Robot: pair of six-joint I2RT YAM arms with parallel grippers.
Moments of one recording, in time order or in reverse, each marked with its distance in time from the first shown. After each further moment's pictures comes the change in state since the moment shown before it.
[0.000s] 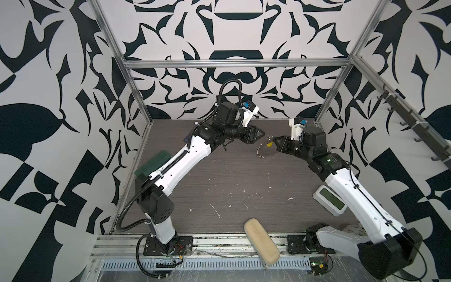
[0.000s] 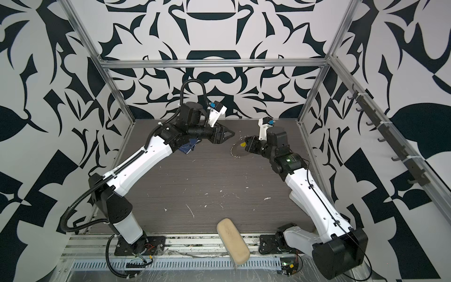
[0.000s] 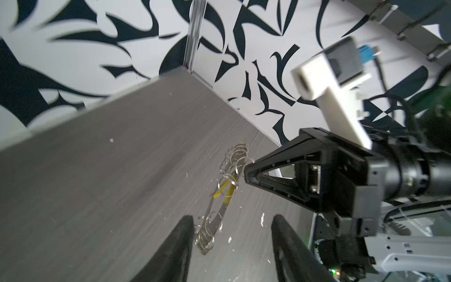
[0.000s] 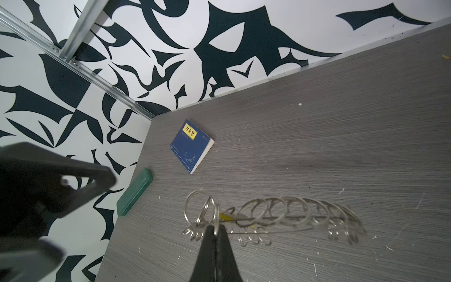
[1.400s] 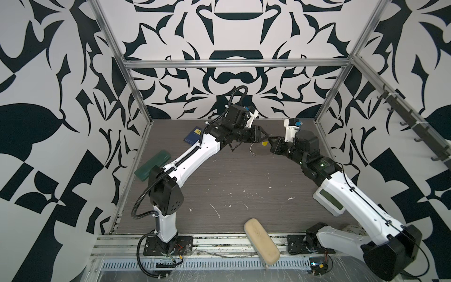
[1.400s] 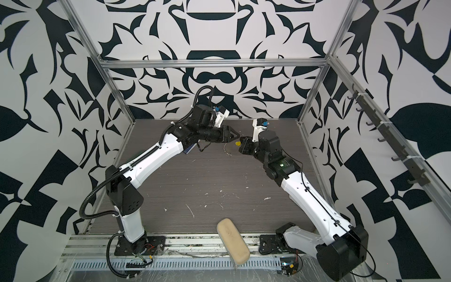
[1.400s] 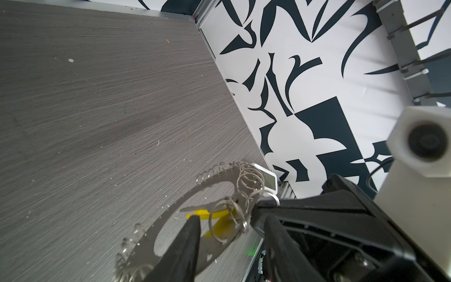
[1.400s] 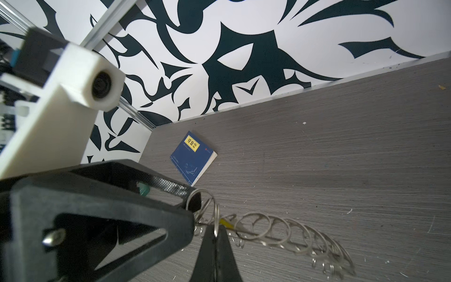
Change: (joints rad) left arm -0.020 0.101 0.051 -0.012 0.016 -0.362; right arm 0.127 -0.014 -0.056 0.129 0.165 0.000
